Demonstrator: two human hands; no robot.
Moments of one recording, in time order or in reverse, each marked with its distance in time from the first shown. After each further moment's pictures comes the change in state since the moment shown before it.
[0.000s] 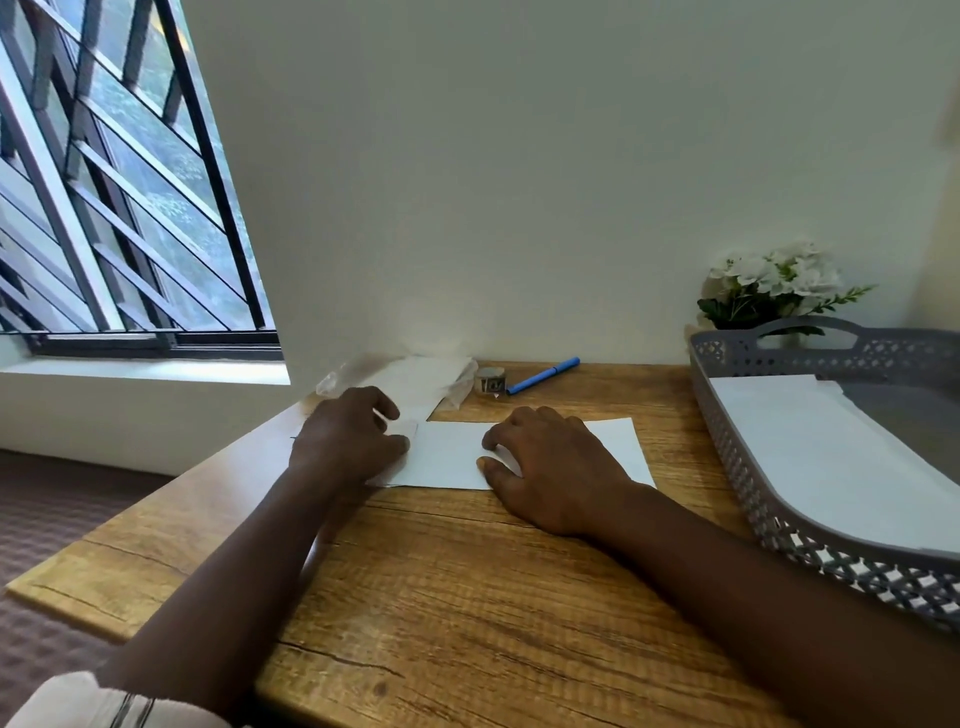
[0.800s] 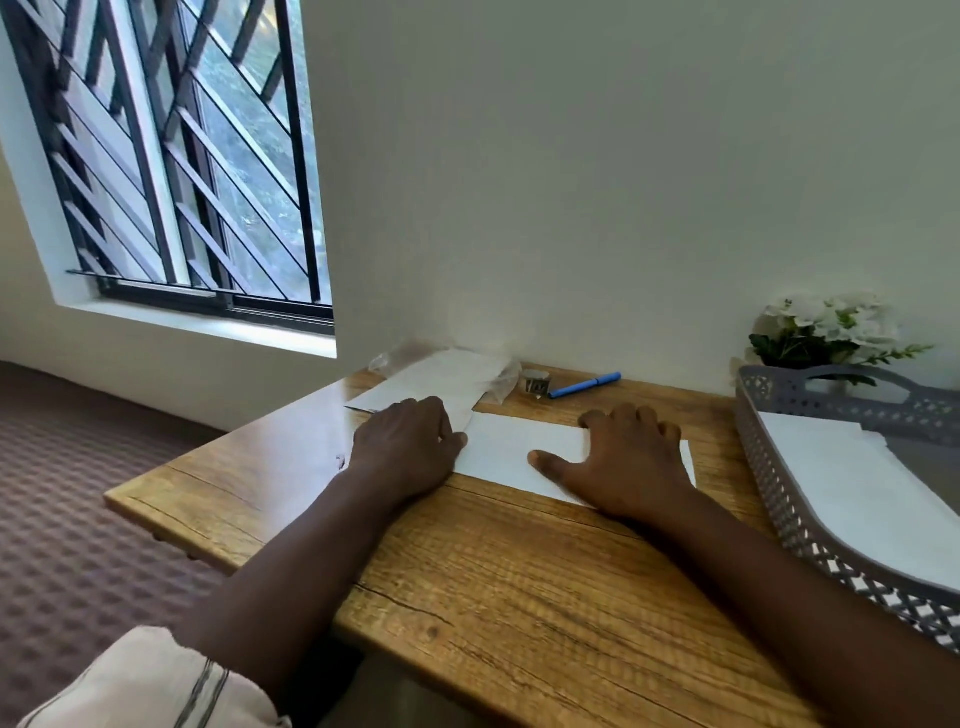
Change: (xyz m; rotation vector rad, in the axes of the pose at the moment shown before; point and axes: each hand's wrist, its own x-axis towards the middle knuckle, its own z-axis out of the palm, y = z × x) left_hand -0.042 0.004 0.003 0.227 -0.015 0.095; right_hand -0.005 0.009 -0.012 -0.180 0.004 0.333
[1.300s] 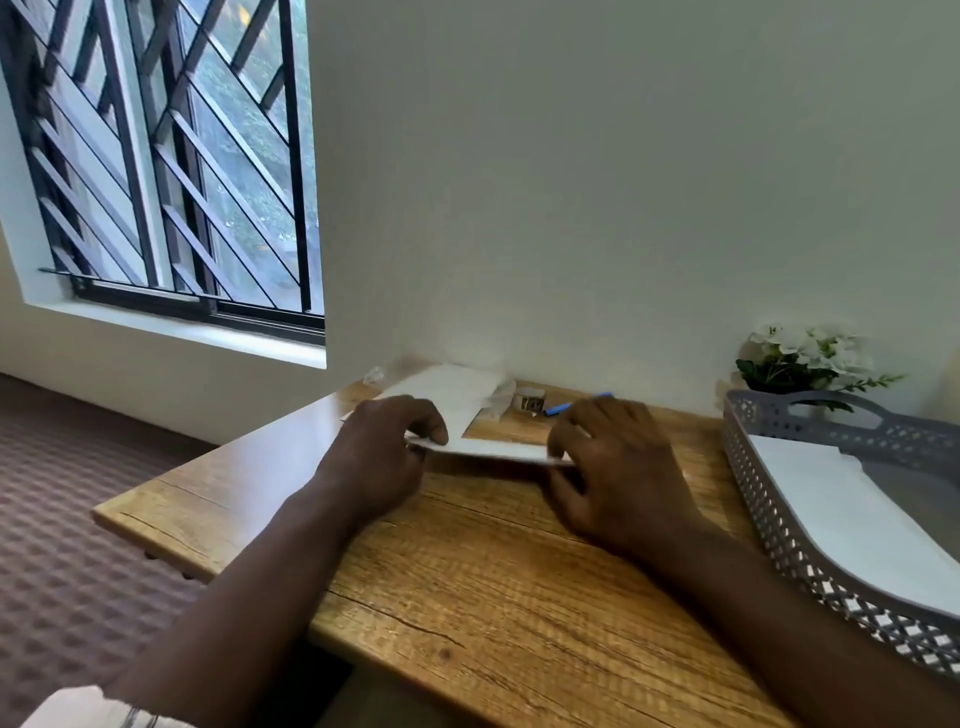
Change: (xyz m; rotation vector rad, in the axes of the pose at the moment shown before) left_hand -0.006 -0.034 -0.014 -0.455 0.200 0.254; right_hand -0.024 -0.005 -0.015 -0.061 0.500 -0.538
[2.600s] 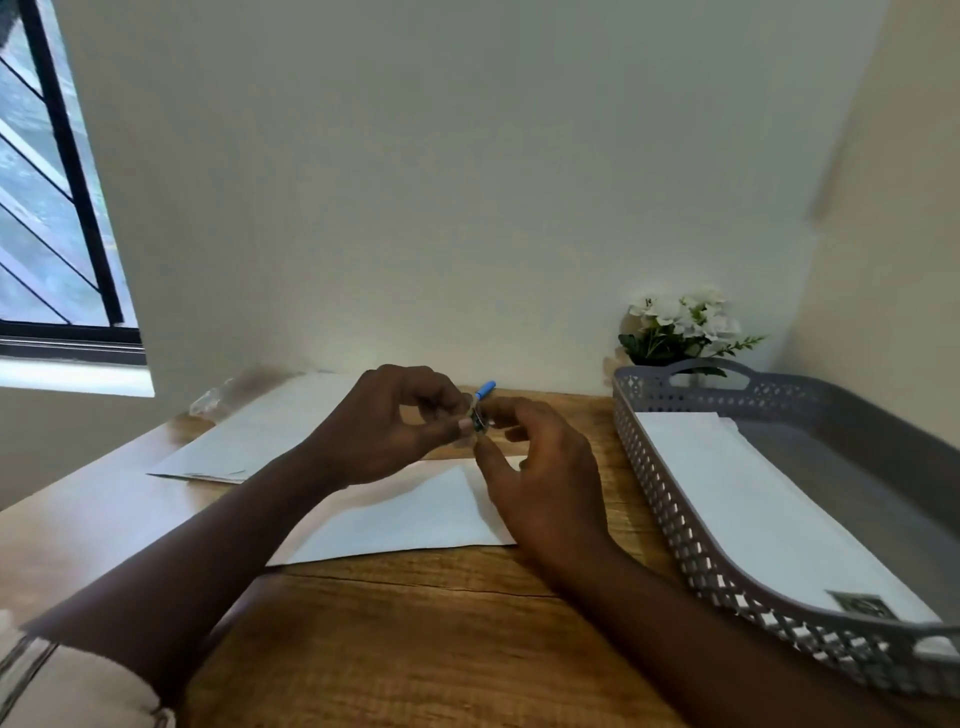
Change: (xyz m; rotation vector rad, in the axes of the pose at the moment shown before) left_hand 0.095 0.062 0.088 -0.355 -0.285 0.431; right_hand -0.004 0.019 0.034 0.515 0.240 0.728
